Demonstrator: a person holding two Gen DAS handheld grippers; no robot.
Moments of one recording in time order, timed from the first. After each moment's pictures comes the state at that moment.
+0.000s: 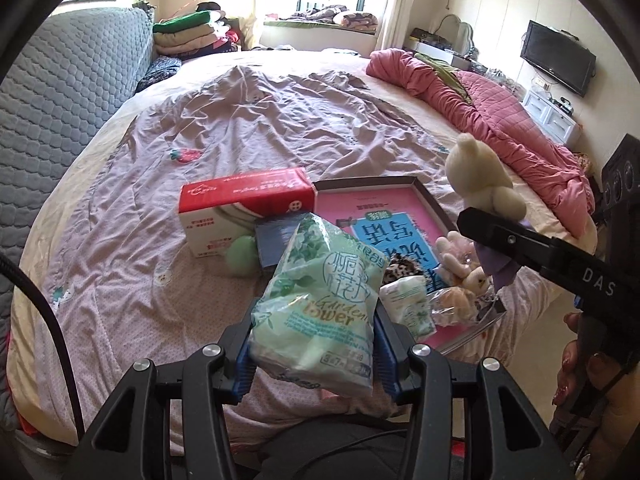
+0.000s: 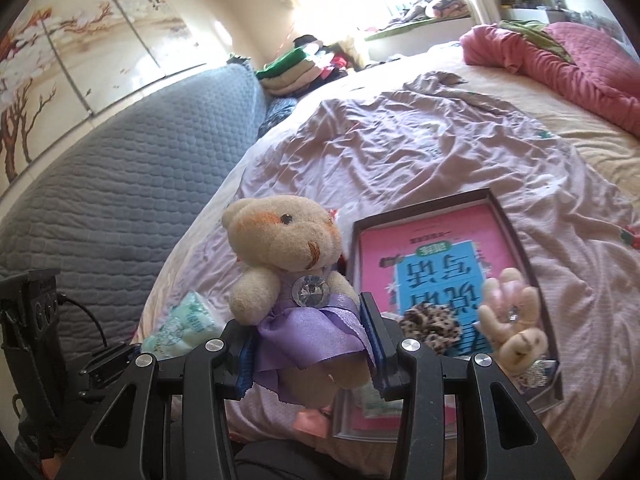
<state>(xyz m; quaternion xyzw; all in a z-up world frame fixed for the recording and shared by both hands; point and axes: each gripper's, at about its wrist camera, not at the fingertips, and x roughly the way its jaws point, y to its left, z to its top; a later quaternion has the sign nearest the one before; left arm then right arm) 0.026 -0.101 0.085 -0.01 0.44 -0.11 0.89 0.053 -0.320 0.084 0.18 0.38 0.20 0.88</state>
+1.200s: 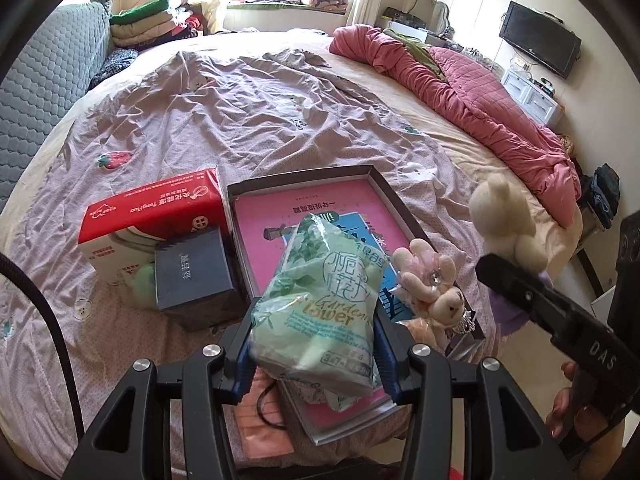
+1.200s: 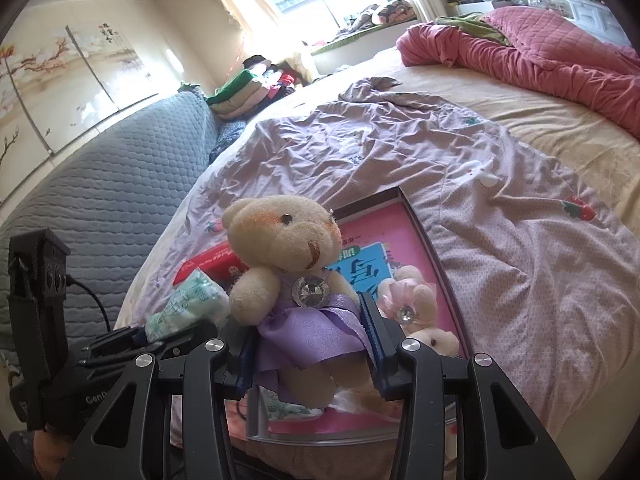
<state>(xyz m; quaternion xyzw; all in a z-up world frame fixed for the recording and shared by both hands) 0.092 -0.182 0.049 -0.01 0.48 -0.16 0.86 0.054 -0.399 0.047 0.21 0.38 0.12 0.89</state>
